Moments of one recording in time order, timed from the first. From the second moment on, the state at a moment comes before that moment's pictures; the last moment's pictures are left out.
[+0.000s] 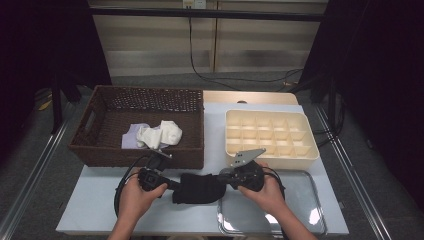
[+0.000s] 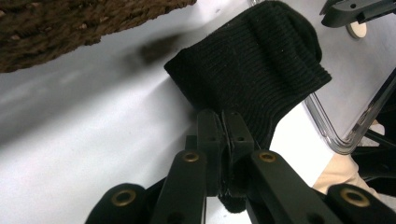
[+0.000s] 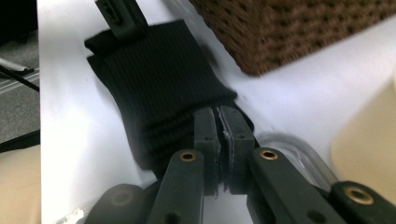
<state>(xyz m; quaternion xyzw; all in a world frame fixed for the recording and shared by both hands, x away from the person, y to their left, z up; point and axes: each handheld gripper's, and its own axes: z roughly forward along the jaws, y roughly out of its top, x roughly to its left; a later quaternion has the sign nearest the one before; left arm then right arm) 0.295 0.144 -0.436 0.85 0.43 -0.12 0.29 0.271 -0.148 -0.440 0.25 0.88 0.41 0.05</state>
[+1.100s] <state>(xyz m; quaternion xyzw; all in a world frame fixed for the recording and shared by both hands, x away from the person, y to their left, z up) 0.297 0.115 -0.413 0.86 0.40 -0.14 0.29 0.271 -0.078 -0.470 0.22 0.89 0.39 0.00</state>
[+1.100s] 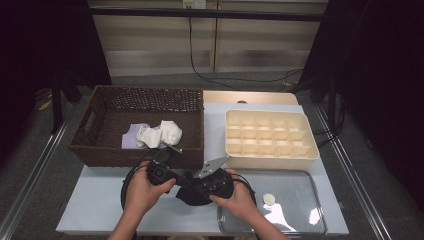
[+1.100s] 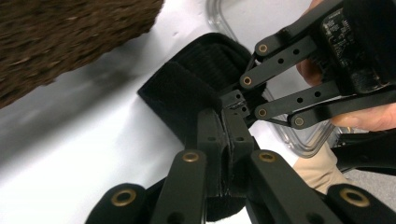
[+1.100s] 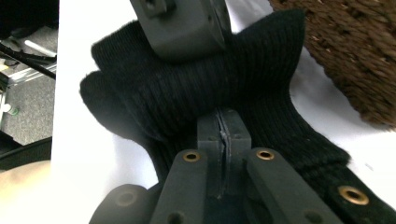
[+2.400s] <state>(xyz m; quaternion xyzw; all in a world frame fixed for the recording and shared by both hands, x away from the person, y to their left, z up) 0.288 0.047 -0.439 0.88 0.34 -0.12 0.30 0.277 -0.155 -0.444 0.29 0.86 0.41 0.06</state>
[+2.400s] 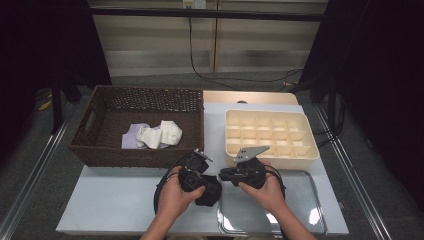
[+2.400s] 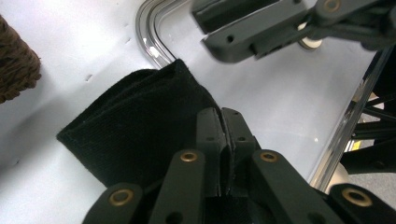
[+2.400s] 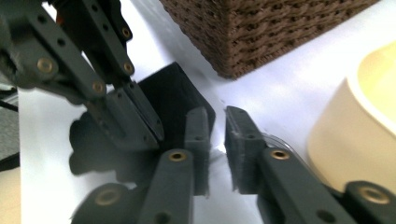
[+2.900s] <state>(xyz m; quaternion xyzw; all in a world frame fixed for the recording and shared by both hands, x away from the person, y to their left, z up) 0.283 0.048 -0.438 0.88 0.34 -0.11 0.32 0.288 -0.136 -0.459 0.30 0.86 0.41 0.02</state>
